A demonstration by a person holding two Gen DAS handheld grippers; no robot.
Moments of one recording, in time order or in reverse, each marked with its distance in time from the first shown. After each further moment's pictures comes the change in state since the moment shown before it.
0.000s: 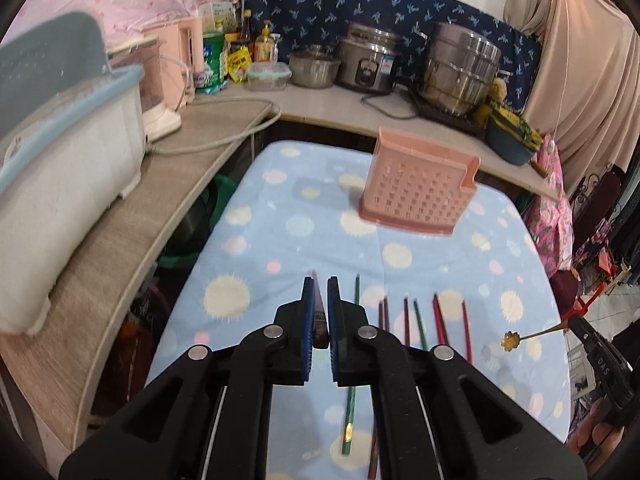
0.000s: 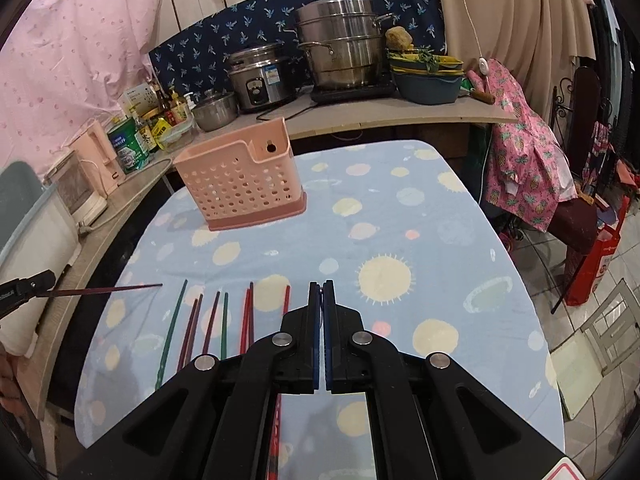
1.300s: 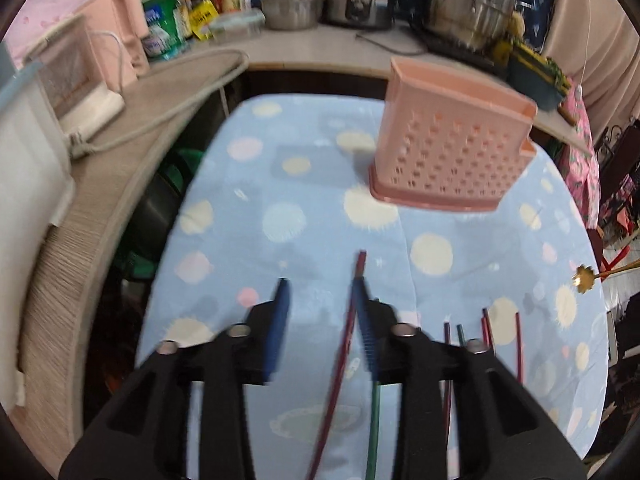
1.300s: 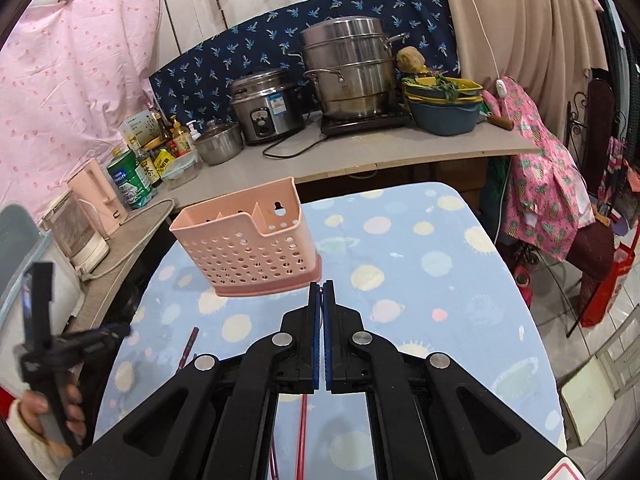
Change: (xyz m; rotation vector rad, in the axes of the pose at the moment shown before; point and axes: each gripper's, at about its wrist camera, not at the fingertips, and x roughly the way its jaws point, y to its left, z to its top) left arm 0.144 -0.016 0.021 0.106 0.231 0.025; right arm 0.039 0.008 0.067 0.027 -0.036 0.021
